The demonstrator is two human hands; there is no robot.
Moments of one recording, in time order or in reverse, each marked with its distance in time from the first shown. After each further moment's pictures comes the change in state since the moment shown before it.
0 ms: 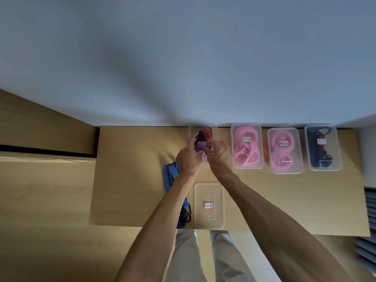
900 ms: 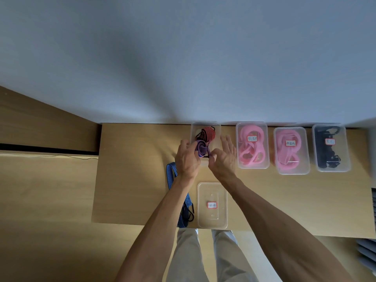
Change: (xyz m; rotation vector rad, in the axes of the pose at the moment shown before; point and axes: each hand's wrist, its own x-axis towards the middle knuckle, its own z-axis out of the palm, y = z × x) left_hand -0.001 -0.019 -0.006 0.126 0.028 0.107; right_hand -0.011 0.025 0.019 -0.209 -0.014 -0.094
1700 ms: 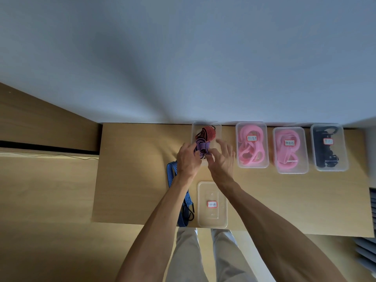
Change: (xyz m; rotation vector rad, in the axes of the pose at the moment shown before) left_hand 0.001 -0.003 0.004 -0.100 -0.042 -0.008; right_hand -0.011 -0.016 -0.002 0.033 0.132 -0.061
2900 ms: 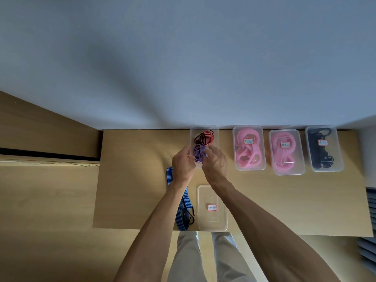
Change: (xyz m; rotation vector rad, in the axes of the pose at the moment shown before) left_hand -0.006 -0.008 -0.010 -0.204 0.063 -0.015; right_hand 0.004 -0.028 -0.007 -0.002 -0.055 0.111
